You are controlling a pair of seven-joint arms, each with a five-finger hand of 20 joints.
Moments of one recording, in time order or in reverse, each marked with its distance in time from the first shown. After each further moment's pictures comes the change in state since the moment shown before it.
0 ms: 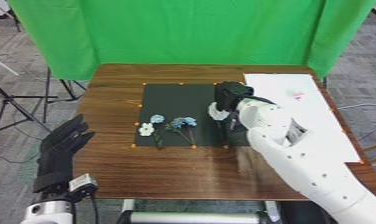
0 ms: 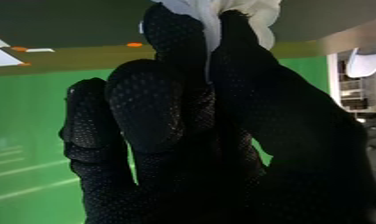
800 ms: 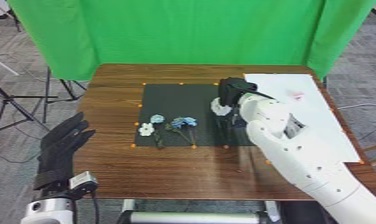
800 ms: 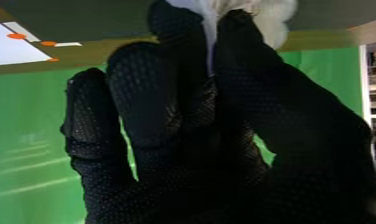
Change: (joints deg) left arm -0.9 -1.1 -0.4 0.2 1.1 -1.0 -1.3; right arm 1.2 -2.4 1.7 3.2 -0.1 -1.0 2.2
